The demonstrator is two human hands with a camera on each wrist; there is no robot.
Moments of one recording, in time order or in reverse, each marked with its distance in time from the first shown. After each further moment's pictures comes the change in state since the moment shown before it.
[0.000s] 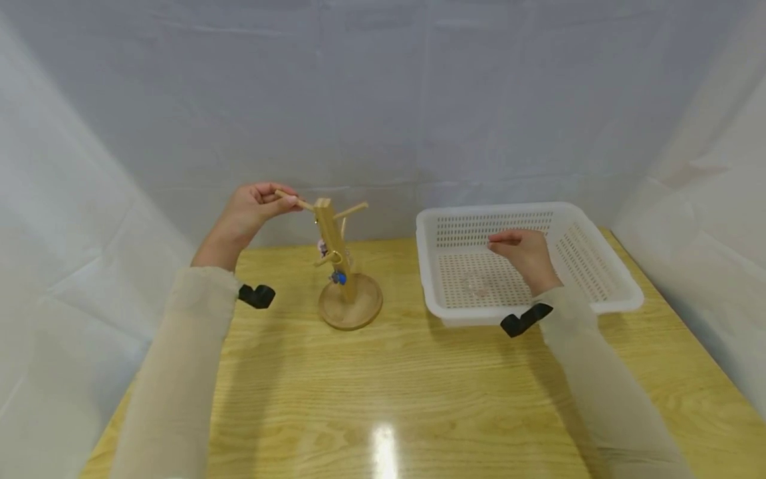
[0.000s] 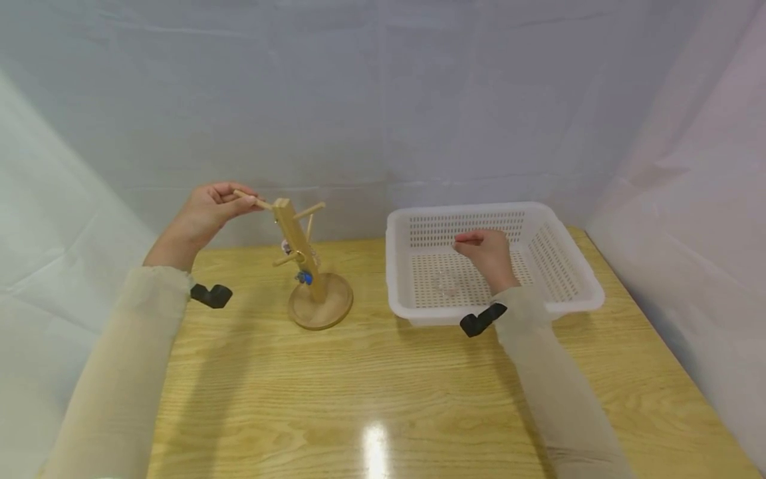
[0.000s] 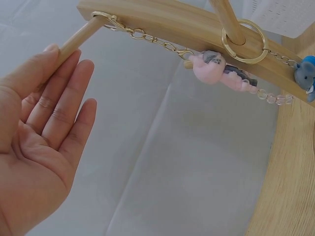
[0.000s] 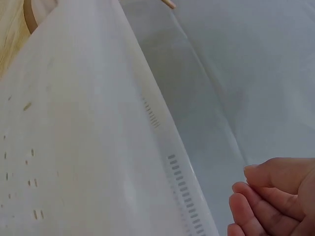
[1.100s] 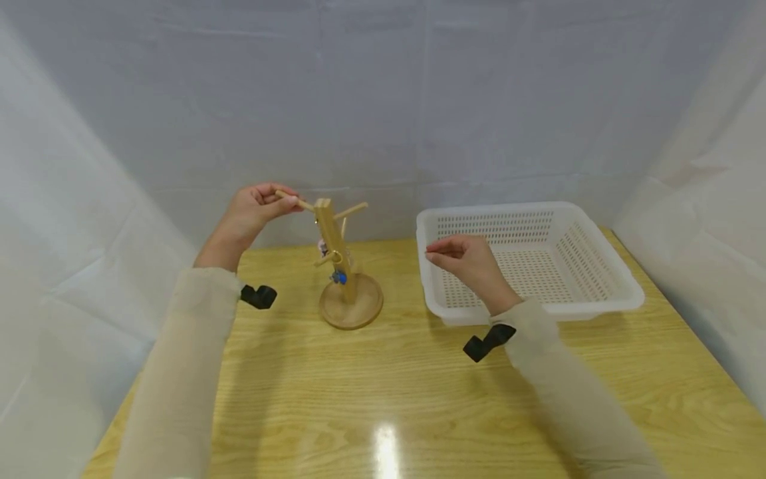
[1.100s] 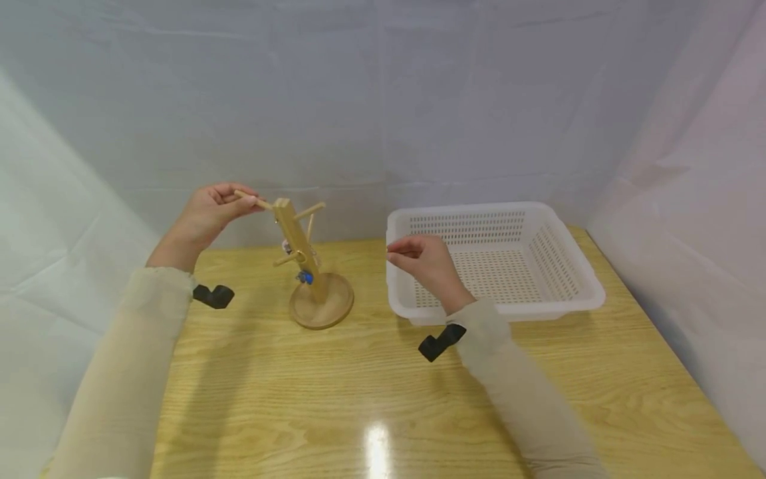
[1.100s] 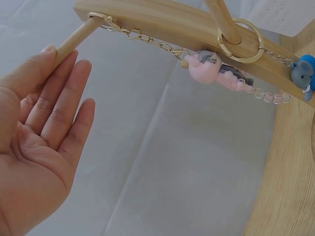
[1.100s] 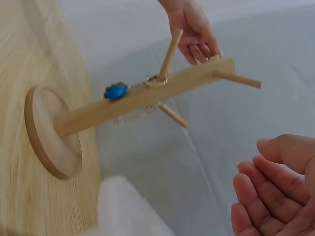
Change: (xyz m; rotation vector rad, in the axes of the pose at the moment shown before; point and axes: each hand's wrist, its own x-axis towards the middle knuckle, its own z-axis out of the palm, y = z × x) left_hand 0.001 -0.004 -0.002 -0.048 -0.002 0.023; right_hand -0.032 -0.060 0.066 0.094 -0.189 -0.247
